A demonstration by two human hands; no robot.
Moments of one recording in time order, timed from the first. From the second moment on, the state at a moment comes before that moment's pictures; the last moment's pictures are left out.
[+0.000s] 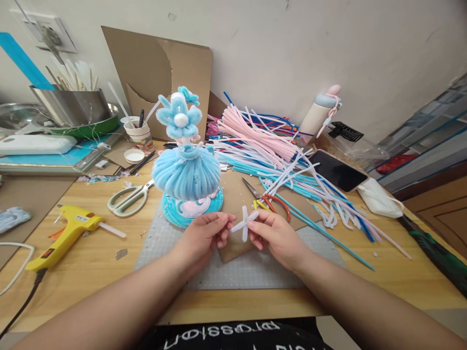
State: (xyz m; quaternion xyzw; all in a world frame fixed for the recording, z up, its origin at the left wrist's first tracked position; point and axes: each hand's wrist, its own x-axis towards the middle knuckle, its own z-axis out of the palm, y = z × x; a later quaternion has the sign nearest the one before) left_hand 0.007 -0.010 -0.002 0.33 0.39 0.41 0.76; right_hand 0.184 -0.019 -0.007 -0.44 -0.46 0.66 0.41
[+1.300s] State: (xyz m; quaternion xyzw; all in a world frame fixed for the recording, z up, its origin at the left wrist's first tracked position) left_hand 0.000 -0.034 0.008 0.89 0.40 0.07 0.20; right_hand 0.205 -0.002 0.000 -0.46 -0.43 0.62 0.47
